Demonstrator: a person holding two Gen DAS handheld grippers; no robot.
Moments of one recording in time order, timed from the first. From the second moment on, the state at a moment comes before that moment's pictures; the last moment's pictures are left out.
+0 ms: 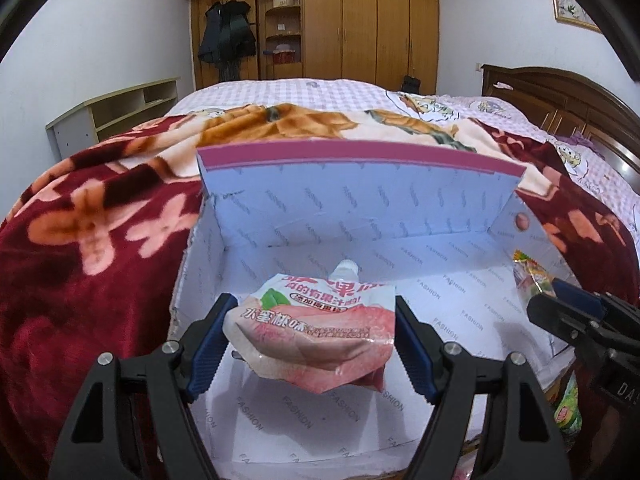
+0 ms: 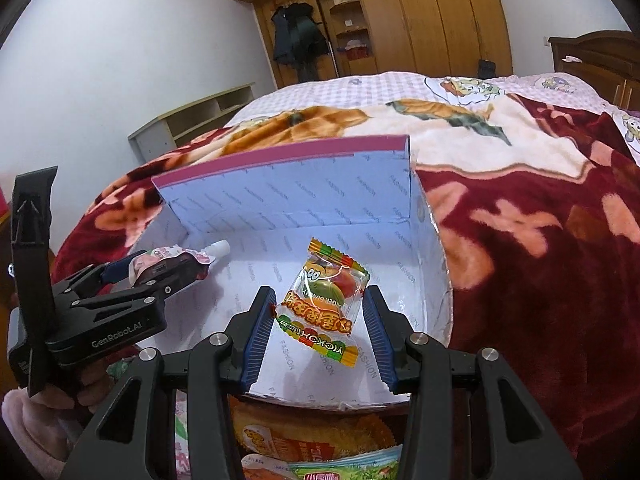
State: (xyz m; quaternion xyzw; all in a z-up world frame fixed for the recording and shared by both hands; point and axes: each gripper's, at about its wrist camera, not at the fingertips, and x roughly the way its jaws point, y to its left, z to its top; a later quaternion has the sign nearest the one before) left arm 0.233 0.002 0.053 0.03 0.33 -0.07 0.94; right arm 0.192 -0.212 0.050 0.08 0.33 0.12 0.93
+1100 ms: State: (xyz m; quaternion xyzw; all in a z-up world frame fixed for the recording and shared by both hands) left arm 0.221 0.003 0.054 0.03 0.33 -0.06 0.94; right arm 0.189 -0.203 0.048 0.08 0.33 0.12 0.93
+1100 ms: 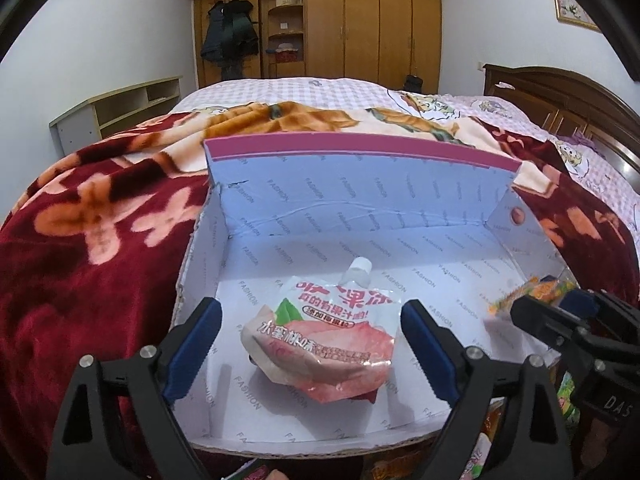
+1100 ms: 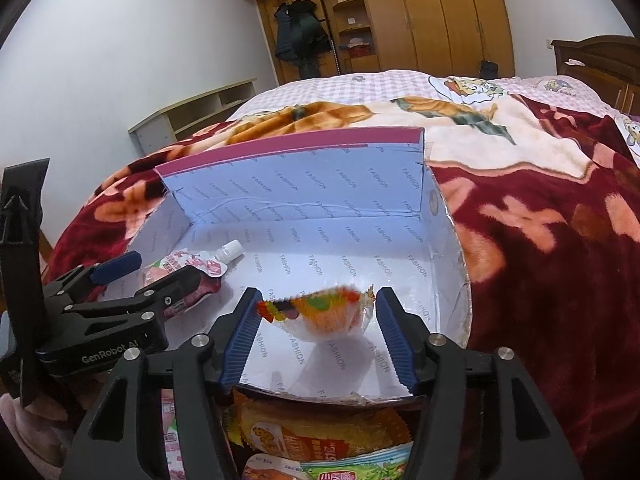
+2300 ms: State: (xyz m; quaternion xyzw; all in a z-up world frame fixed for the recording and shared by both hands) left arm 0.172 0.016 0.089 0.05 0.32 -0.05 0.95; right arm 0.147 -0.198 0.077 0.08 0.30 0.12 0.94
